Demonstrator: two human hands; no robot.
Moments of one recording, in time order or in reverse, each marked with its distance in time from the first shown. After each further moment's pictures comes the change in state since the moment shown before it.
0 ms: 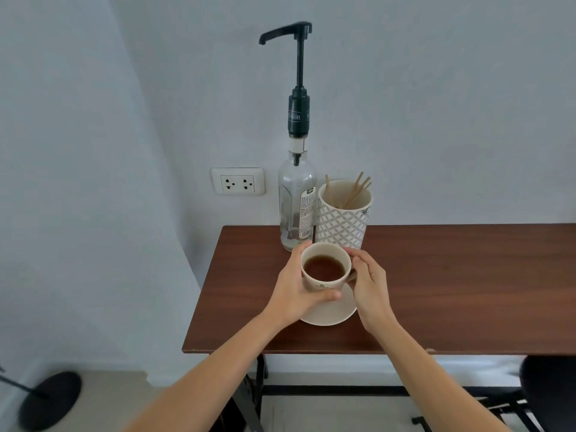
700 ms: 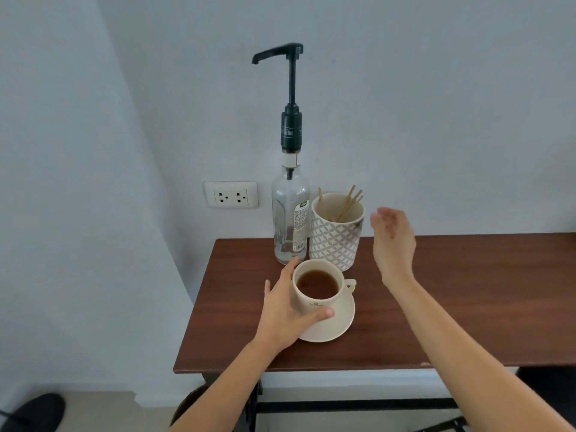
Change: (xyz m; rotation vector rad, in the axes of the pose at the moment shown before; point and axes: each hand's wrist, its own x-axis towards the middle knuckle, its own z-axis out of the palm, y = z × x) left_hand -0.012 0.000 -0.001 0.179 0.053 -0.068; right_hand 0.067 -0.061 -0.022 -0.218 0.284 -0.167
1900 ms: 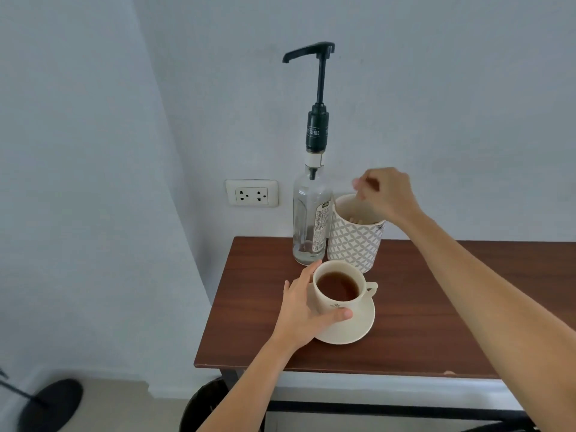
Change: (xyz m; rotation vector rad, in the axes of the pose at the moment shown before) left_hand -0.001 0.002 -0.008 -0.040 -0.027 -0.021; right_hand 0.059 -0.070 0.039 -0.586 -0.364 -0.468
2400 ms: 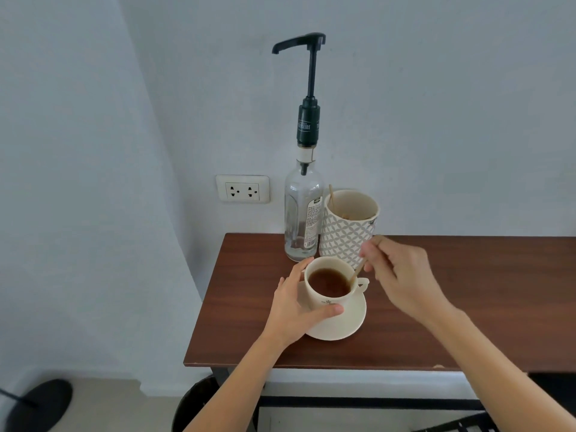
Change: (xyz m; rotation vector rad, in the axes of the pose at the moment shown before) left_hand 0.001 -0.005 0.002 -0.088 0.018 0.017; right_hand -0.138 0.010 -0.005 0.204 0.016 -0.198
